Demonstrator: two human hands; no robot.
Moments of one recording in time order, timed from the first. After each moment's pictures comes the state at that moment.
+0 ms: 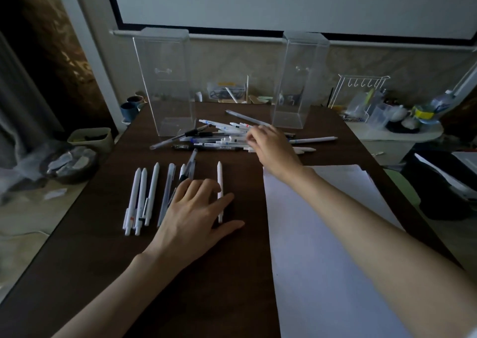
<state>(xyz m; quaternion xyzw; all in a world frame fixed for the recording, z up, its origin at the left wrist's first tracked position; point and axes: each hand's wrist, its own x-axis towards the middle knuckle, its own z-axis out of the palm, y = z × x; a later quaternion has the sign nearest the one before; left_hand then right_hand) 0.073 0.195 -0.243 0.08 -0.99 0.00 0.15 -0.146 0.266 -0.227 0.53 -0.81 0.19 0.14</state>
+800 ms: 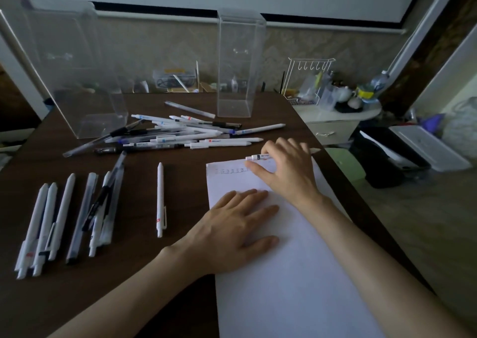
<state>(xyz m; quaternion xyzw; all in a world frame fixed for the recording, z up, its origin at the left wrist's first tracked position) -0.015 0.278 -0.258 -0.15 -0.98 -0.13 0.05 -0.168 0.386 -0.255 0.37 -0.87 0.19 0.28</state>
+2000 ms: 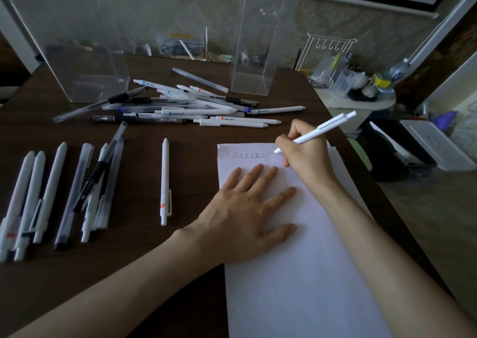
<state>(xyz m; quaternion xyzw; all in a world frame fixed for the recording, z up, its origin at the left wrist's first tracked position) -0.027 0.276 -0.269 -0.10 -0.99 -0.10 0.07 -0.171 0.367 -0.250 0.22 -0.82 0.53 0.01</state>
